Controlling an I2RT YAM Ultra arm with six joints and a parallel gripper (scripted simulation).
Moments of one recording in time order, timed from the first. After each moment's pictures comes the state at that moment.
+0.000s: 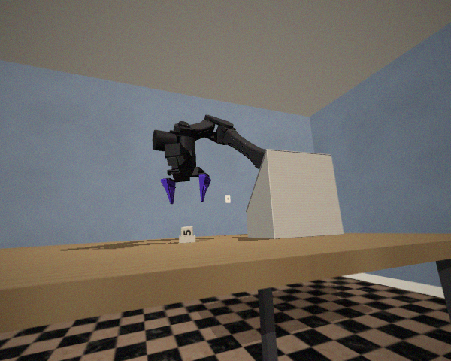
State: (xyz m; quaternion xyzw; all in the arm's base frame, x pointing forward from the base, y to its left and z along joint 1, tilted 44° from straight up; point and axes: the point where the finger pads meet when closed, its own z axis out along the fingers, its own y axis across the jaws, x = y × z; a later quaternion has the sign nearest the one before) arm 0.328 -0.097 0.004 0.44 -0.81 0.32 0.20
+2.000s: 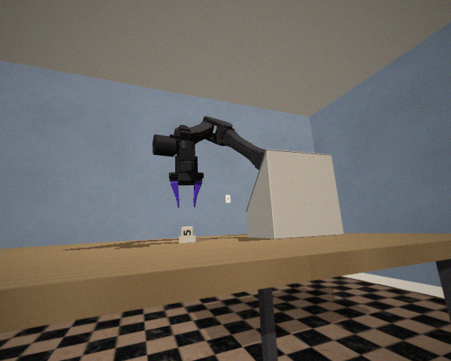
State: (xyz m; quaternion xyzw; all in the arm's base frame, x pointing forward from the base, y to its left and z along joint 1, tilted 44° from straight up) arm 0.328 -0.106 -0.006 0.59 -0.71 0.28 0.26
